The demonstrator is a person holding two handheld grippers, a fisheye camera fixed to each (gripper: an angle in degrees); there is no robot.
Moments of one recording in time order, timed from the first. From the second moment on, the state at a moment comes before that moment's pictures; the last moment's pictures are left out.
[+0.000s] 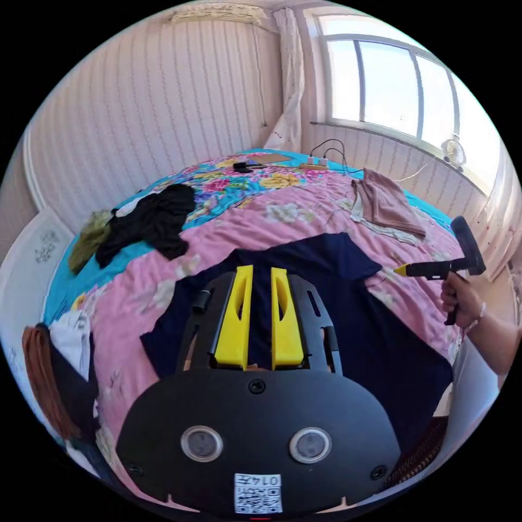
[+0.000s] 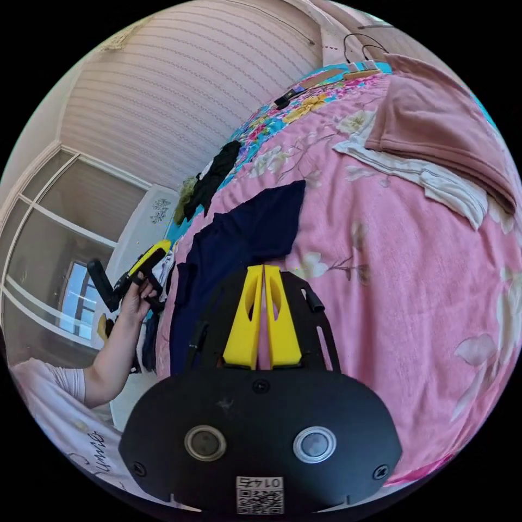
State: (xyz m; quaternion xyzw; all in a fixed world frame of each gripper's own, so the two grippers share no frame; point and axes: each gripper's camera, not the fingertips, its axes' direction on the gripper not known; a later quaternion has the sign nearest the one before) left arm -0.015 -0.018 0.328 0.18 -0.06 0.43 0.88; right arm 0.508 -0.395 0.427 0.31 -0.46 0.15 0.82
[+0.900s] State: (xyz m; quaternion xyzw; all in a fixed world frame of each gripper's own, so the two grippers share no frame) left arm -0.305 0.021 0.283 0.19 0.05 0.22 0.96; right arm 0.132 -0.642 0.284 0.23 -0.34 -0.25 0.88
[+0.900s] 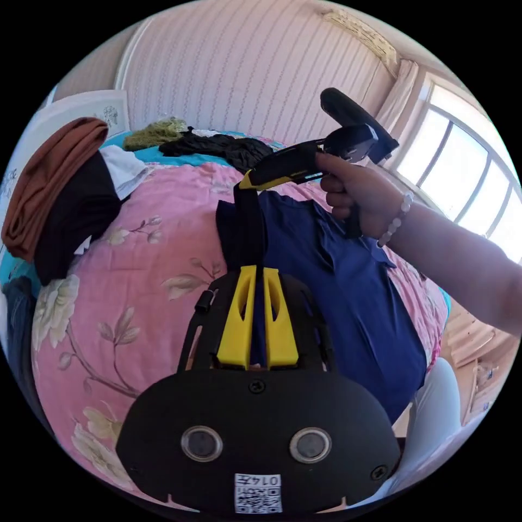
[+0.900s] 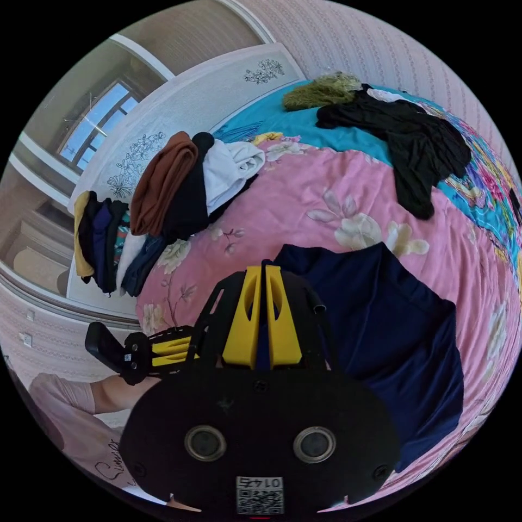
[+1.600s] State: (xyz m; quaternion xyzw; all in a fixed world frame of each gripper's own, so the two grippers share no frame) left arm -0.455 0.033 0.245 0.20 0.09 0.06 0.97; right arm 0.089 -0.593 0.300 0.26 -0.36 -0.35 0.82
